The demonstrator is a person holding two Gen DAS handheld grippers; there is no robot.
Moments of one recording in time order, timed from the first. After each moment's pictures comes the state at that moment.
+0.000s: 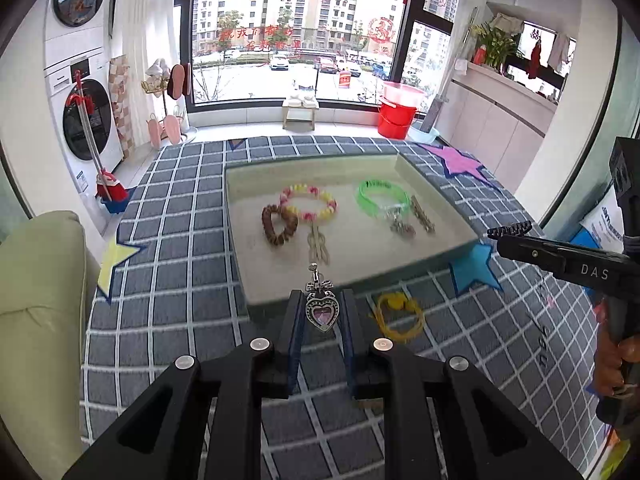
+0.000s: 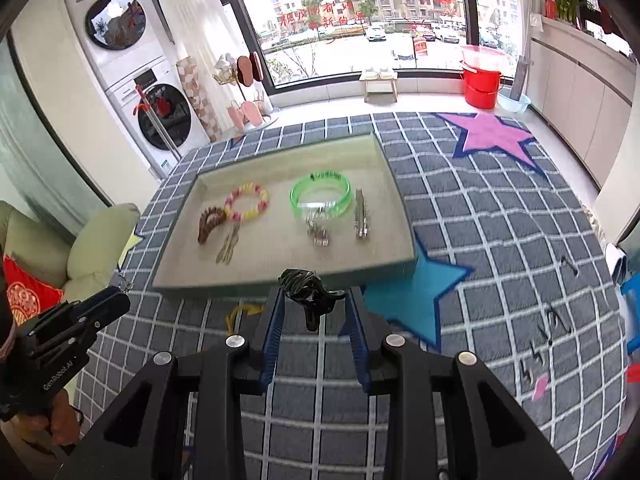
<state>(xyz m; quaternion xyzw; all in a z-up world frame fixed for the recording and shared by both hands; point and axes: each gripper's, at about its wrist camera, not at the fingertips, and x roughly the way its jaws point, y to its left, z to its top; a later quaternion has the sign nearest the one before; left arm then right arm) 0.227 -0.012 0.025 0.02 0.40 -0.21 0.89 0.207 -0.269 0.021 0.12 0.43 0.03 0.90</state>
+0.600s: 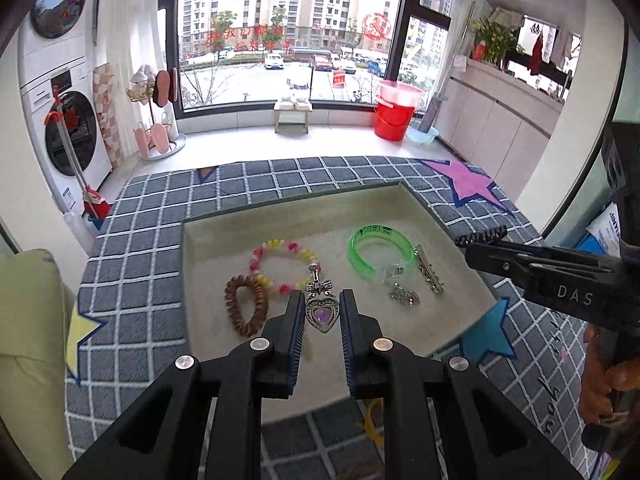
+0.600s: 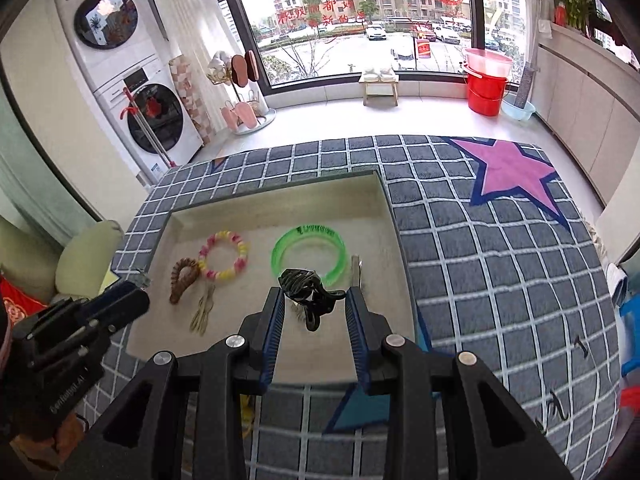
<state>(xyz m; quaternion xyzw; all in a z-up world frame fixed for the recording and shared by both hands) 0.312 -0.073 0.022 0.03 0.40 -0.22 0.89 0.298 -0.282 0.018 0.11 0.44 0.02 0.89</state>
